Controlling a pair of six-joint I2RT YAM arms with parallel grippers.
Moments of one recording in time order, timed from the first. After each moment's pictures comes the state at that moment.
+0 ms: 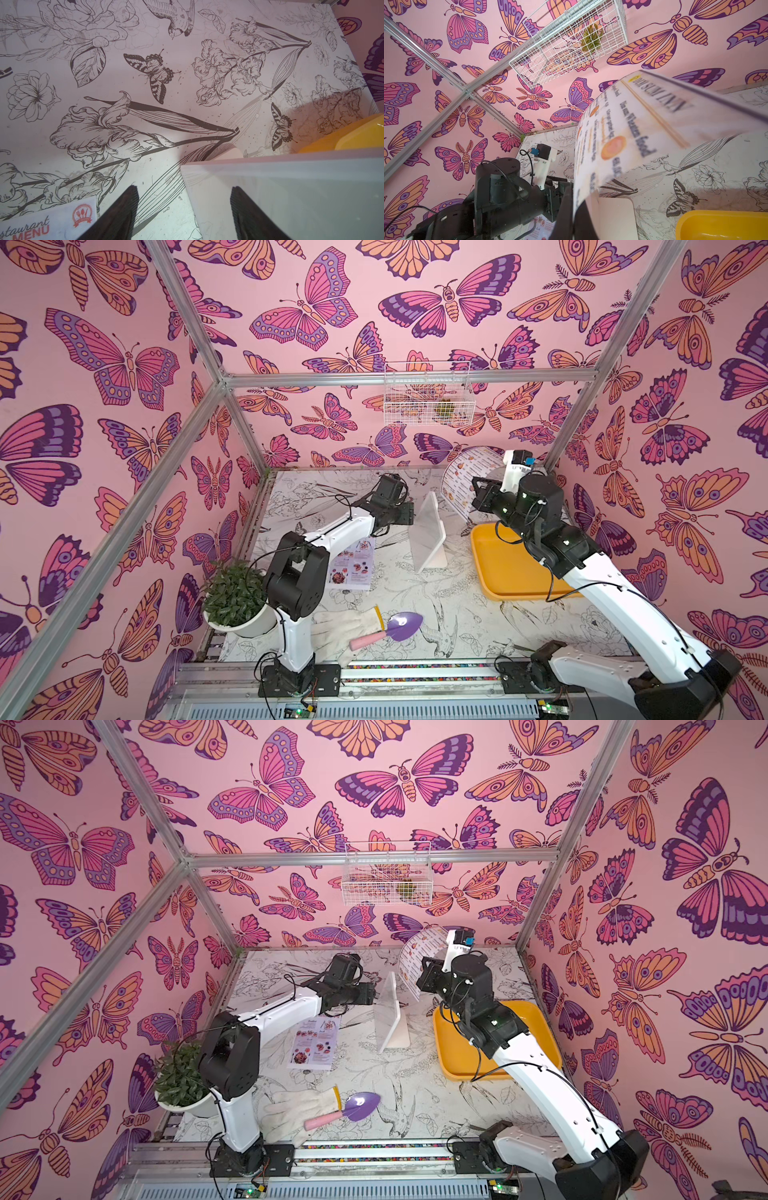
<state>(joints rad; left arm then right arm) -0.55 1.90 1.44 -0.34 0.02 -0.38 0.51 1.14 1.18 -0.27 0.11 0.58</state>
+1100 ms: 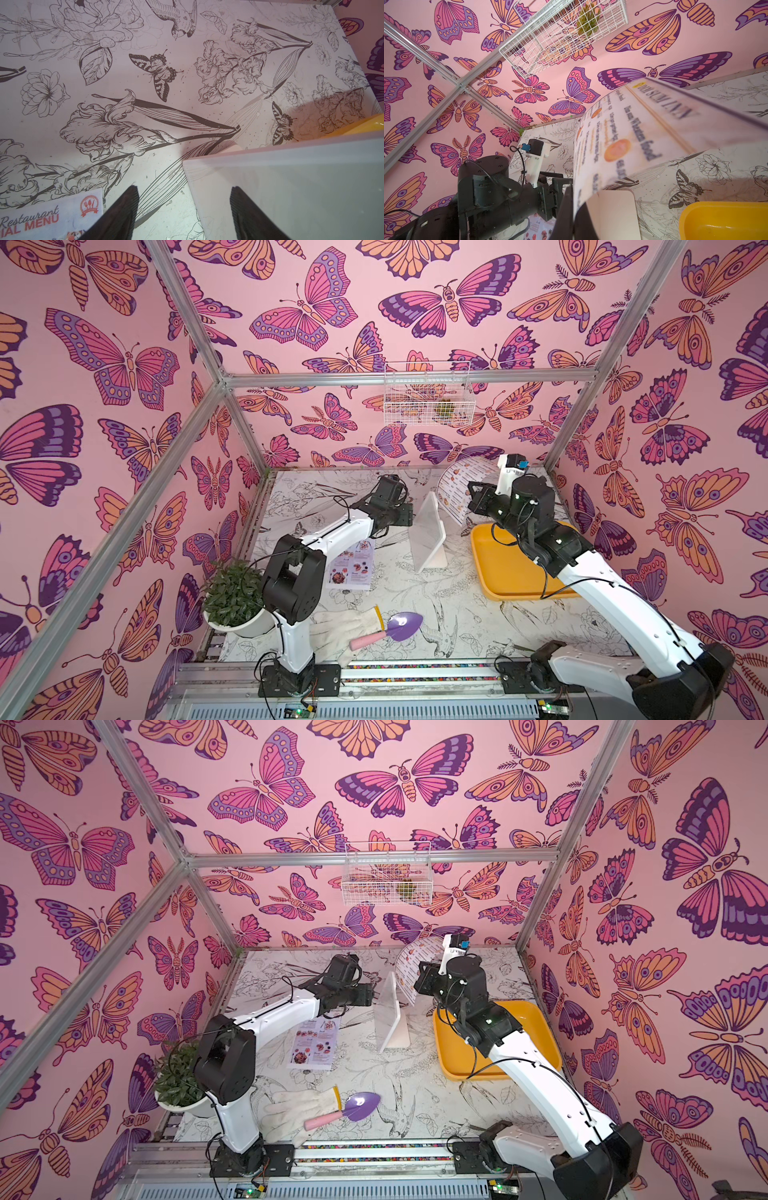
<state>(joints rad) -0.56 1.87 1.41 -0.34 0.00 -0.38 0.51 1.16 1.15 -0.26 0.10 0.61</state>
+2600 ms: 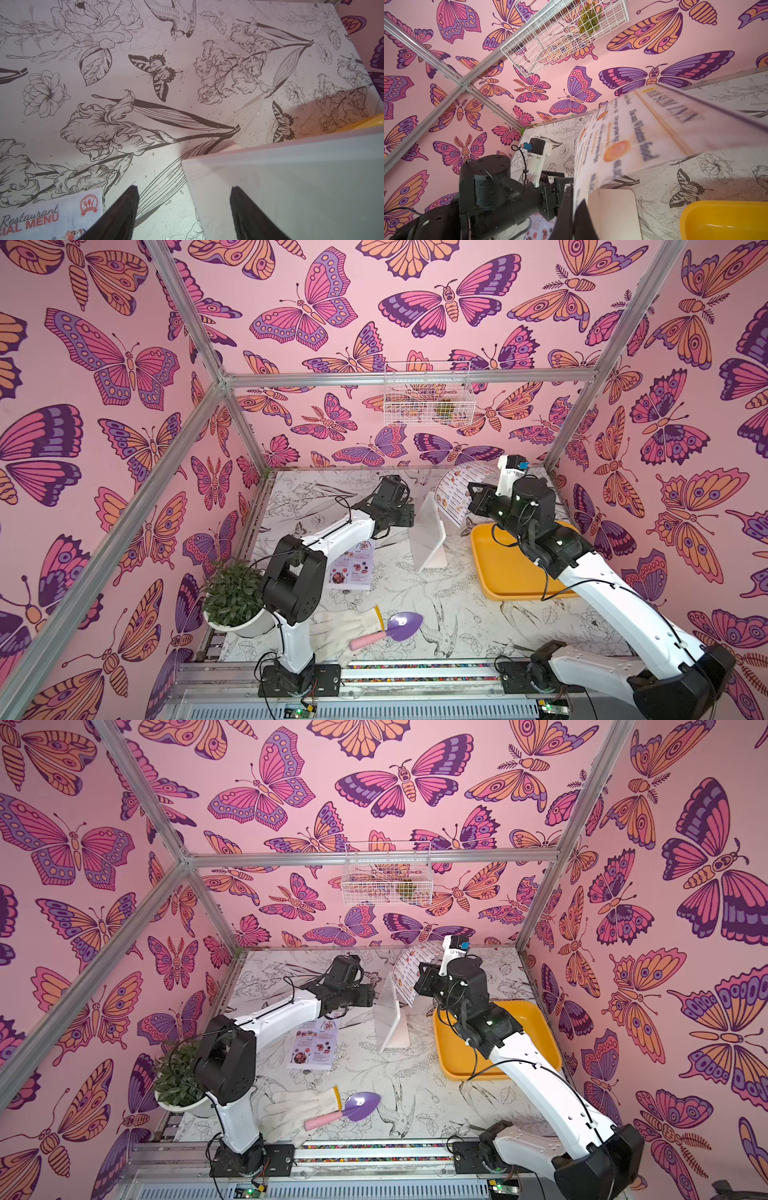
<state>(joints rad) -0.57 1.87 1.41 -0.34 -0.02 -0.38 0.51 1.15 1.14 -0.26 0.09 0.61</state>
